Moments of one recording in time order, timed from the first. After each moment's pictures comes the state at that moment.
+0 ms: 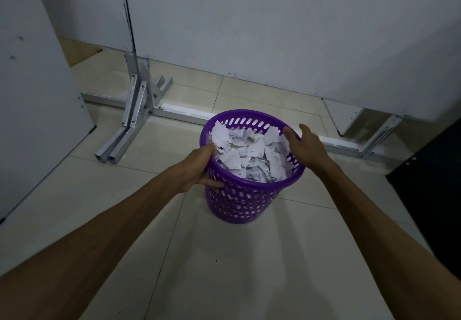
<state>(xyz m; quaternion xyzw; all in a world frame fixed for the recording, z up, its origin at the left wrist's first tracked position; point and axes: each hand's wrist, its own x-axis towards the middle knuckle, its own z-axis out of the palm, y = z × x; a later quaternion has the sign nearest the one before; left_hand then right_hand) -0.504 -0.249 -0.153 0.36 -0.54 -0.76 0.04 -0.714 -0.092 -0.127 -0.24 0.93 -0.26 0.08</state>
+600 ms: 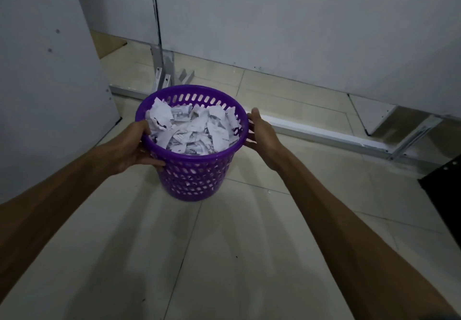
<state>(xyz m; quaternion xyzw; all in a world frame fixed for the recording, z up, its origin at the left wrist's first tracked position) -0.390 -0.367 -0.151 0.47 -0.51 -0.70 0.16 -0.620 -0.205 -0.144 -0.30 0.70 -0.56 0.32</state>
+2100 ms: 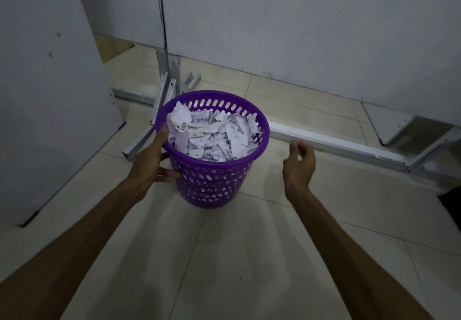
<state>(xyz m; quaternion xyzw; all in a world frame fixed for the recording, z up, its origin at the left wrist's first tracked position) -0.416 -0.349 -0.192 0.47 -0.54 -0.65 0.26 -0.664 -0.182 -0.210 -0.11 0.72 -0.69 0.00</state>
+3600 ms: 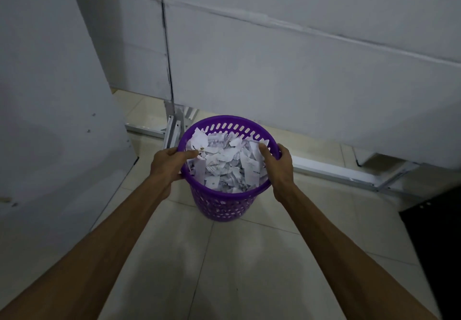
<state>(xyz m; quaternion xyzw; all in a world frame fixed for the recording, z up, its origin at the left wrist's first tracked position) -0.448 -0.378 -0.004 0.52 -0.50 -0.65 0.25 -0.638 -0.234 -0.017 -0.12 0.77 -0.60 0.20</state>
